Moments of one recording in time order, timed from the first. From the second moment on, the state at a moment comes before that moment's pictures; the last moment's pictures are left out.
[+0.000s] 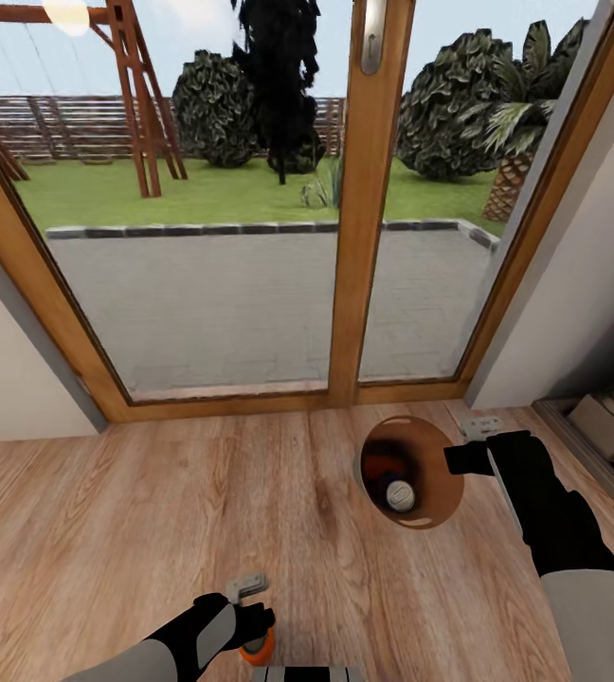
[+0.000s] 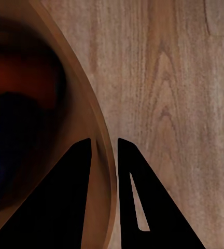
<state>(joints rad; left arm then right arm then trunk) -0.62 -0.13 -0.41 -0.18 0.68 0.32 0.12 -0.66 -0.17 -0.04 -1.26 0.25 1.05 0.33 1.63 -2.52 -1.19</state>
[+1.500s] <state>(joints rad) -0.62 -0.12 -0.41 -0.19 0.68 0.29 0.10 -0.65 -0.17 -0.04 -1.34 0.24 1.05 0.33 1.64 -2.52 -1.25</state>
